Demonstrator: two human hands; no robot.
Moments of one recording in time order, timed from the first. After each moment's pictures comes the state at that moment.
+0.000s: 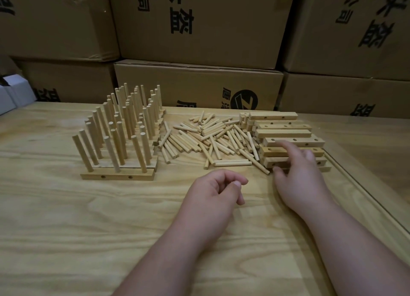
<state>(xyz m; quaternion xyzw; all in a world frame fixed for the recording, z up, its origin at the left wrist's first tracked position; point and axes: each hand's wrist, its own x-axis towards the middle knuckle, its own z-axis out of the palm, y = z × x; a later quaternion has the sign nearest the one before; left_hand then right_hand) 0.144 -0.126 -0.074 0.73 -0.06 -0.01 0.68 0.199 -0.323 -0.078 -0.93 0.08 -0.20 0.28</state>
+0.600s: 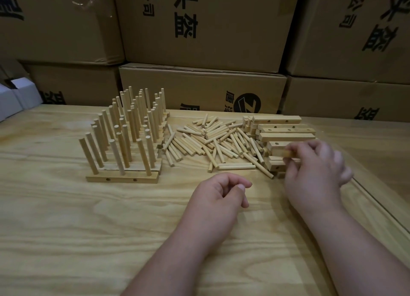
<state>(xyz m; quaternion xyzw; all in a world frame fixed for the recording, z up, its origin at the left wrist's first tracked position) 0.146 -0.125 -0.076 0.72 -0.06 -0.02 0.69 0.188 -0.312 -0.060 -0.92 0.10 -0.33 0.20</state>
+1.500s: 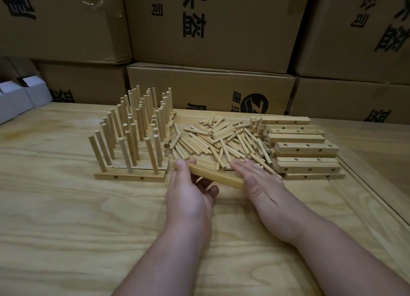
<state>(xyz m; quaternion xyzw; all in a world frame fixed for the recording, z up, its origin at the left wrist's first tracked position) 0.167 -0.111 -0.069 0.35 0.19 0.11 0.91 0.175 -0.273 -0.078 -0.92 -0.21 -0.05 0.33</state>
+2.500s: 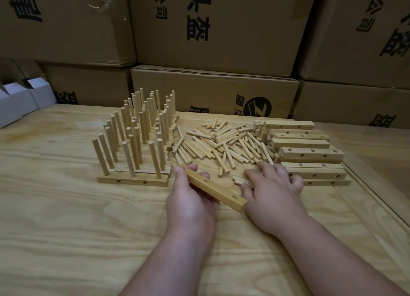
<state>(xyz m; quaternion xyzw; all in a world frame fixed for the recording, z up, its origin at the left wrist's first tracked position) 0.170 -0.110 -0.063 0.27 0.21 0.08 0.93 0.201 -0.254 -0.086 -0.99 -0.04 -0.13 0.08</state>
